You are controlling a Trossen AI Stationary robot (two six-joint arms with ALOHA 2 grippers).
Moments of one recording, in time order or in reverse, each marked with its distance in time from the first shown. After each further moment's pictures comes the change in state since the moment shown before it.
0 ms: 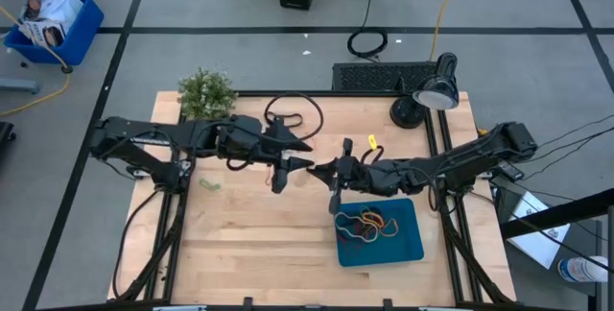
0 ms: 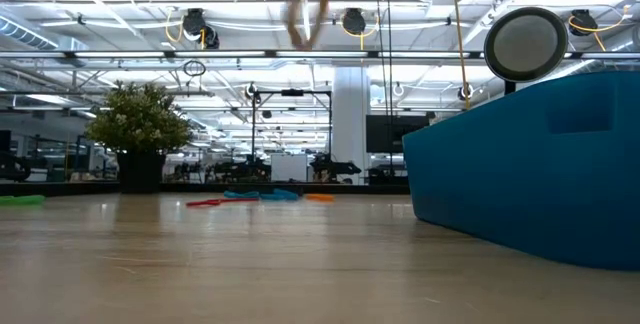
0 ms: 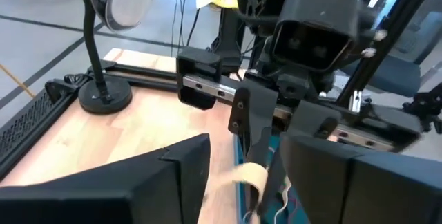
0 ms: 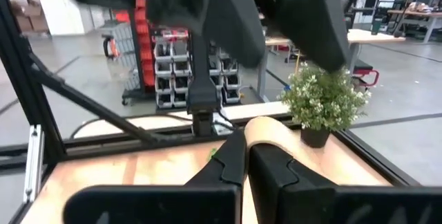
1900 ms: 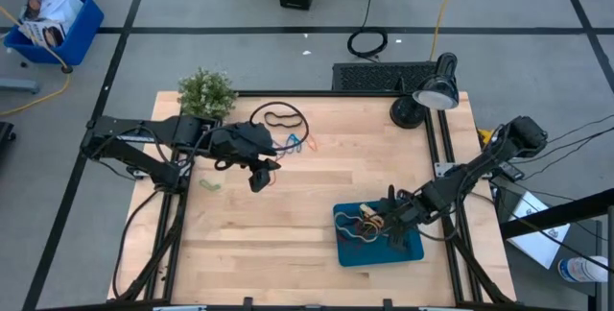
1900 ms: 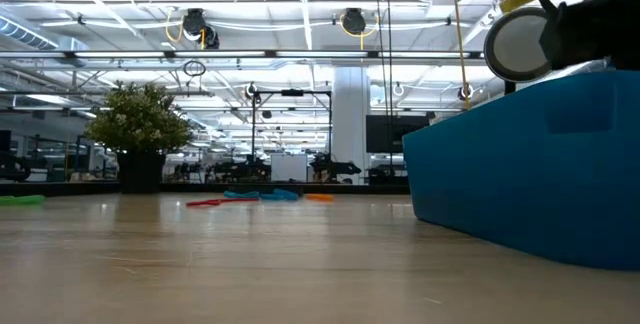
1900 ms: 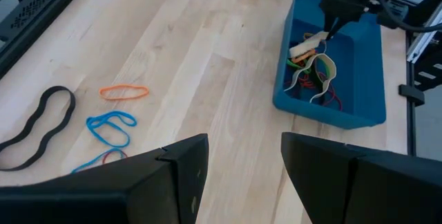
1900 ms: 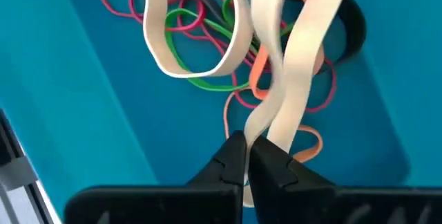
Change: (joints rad) left arm 0.000 -0.073 0.000 -0.529 -0.057 -0.234; right arm 0.291 -0.140 -0.314 -0.989 -0.525 0.892
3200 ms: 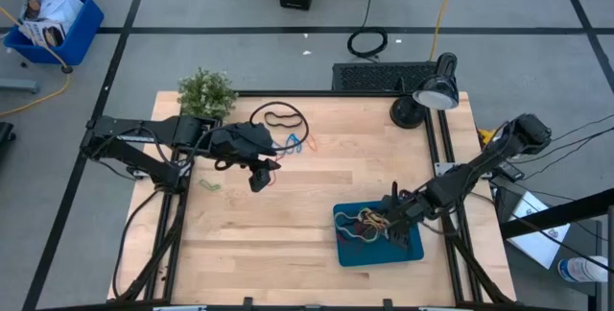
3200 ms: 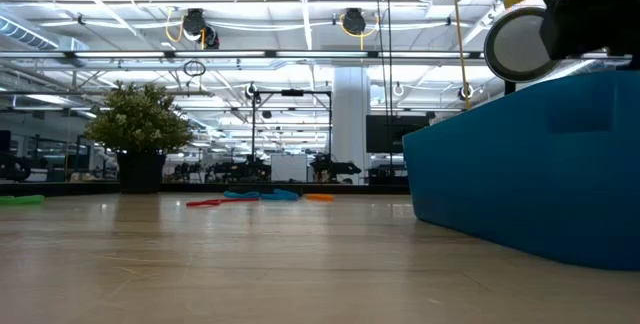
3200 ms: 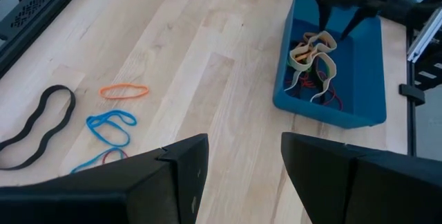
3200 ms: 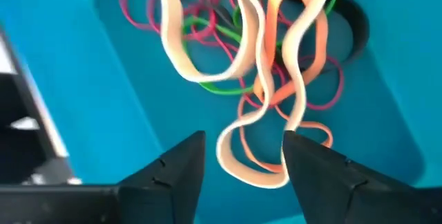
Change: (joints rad) left arm 0.000 0.000 0.000 -0.002 0.001 -0.001; right arm -0.013 -0.081 -0.028 0.035 -0.019 0.050
